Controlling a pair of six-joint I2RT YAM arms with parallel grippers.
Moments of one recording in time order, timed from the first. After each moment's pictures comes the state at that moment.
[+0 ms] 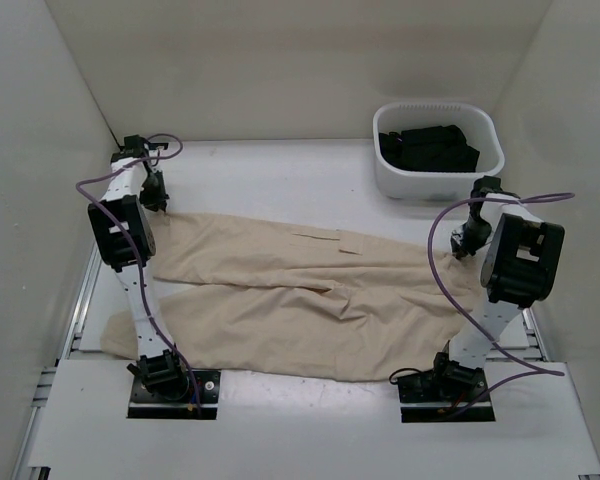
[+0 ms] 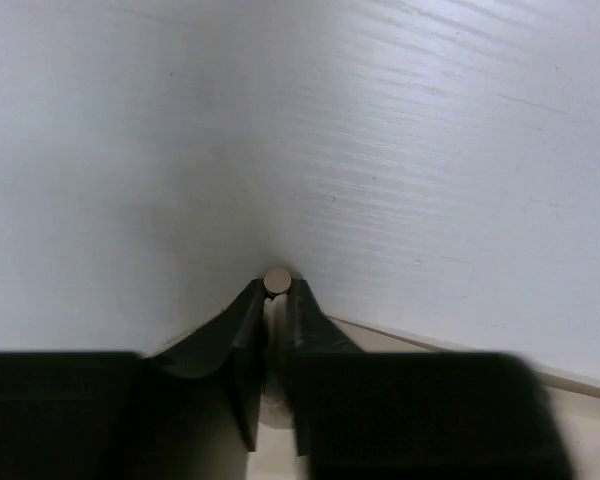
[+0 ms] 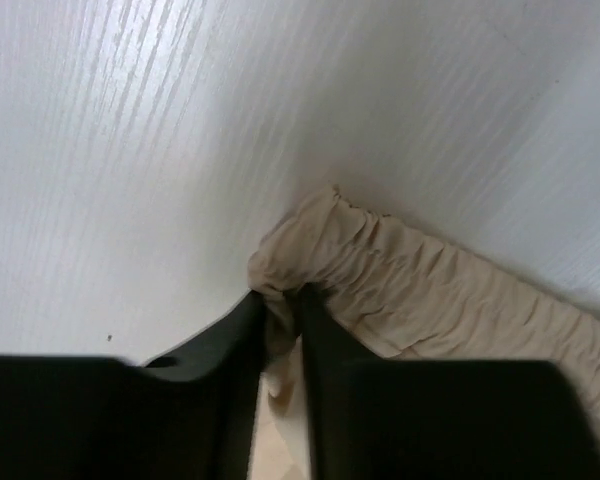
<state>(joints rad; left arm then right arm) 0.23 2.42 2.08 -0.88 -0.02 -0.01 -0.24 1.89 1.27 -0.76 0.19 0.77</state>
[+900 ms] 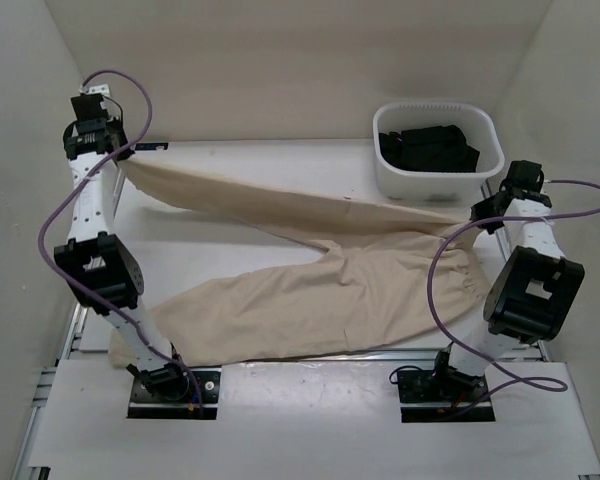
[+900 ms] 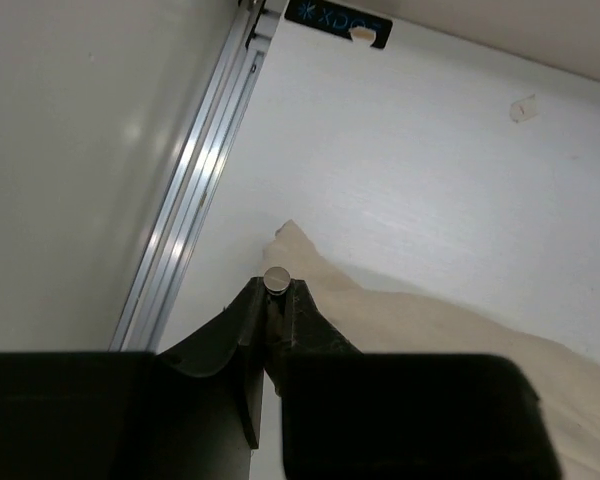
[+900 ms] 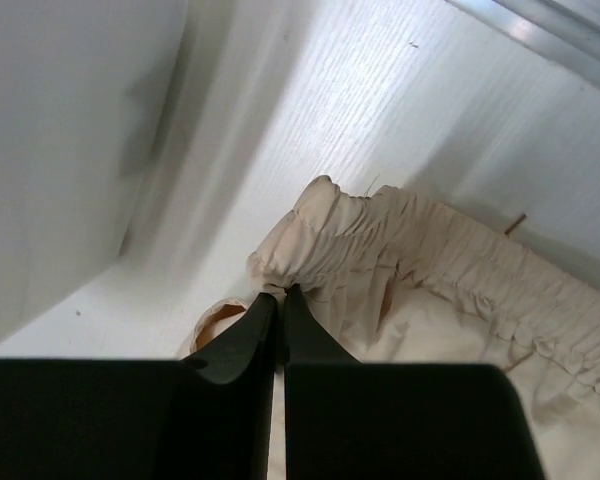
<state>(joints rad) 0.26 1.91 1.95 -0.64 -0.11 -0.01 -0.31 1.63 1.24 -0.57 0.02 0.81</state>
